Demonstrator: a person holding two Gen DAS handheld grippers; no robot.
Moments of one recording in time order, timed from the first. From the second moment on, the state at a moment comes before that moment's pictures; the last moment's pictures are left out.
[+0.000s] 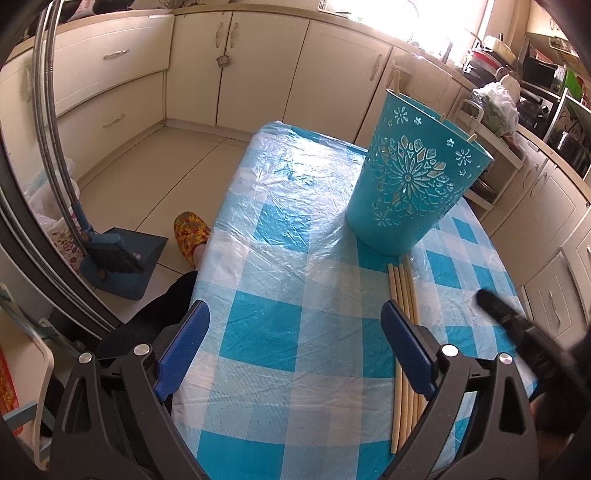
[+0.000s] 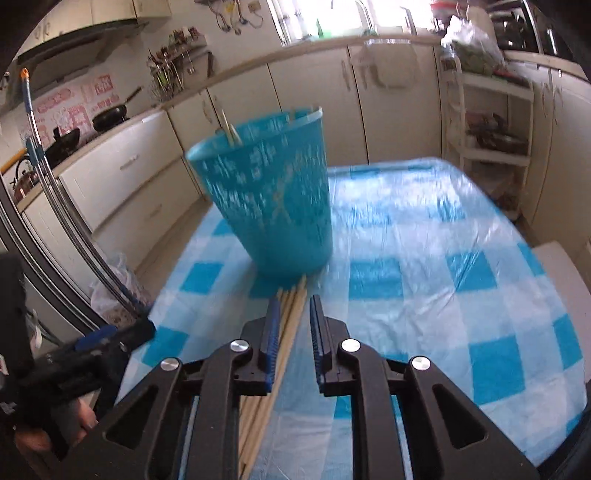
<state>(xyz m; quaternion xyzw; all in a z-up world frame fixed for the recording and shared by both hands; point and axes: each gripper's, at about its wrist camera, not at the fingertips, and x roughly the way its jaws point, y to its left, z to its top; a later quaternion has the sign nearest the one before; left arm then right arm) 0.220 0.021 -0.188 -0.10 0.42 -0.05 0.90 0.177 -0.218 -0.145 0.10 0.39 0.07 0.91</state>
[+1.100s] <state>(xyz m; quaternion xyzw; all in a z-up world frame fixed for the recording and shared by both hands) 0.238 -0.012 -0.194 -0.06 0.44 -0.06 0.89 0.204 -0.229 -0.184 0.11 0.46 0.05 0.88</state>
